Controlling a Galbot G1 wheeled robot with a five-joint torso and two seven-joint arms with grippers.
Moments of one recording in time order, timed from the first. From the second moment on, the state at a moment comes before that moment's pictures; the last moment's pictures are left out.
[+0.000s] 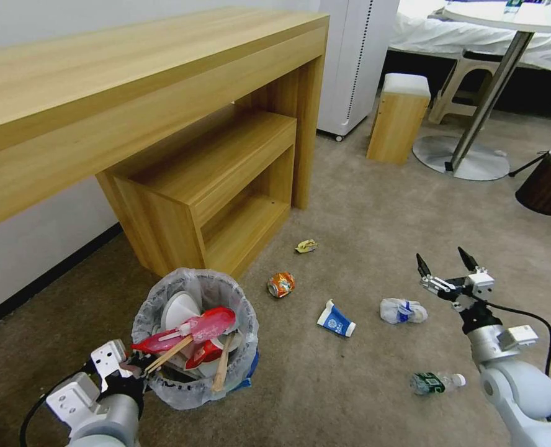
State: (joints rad) left arm 1.79 -1.42 -0.59 -2.48 -0.78 0.50 -0.63; right arm -1.42 1.01 0.68 1.75 0.50 0.30 -0.09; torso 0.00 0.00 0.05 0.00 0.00
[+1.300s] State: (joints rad) left arm 1.80 -1.41 -0.62 -2.49 -0.81 0.48 -0.63; right arm -1.43 1.18 0.55 1.65 1.11 -0.51 0.71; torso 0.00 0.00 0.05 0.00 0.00
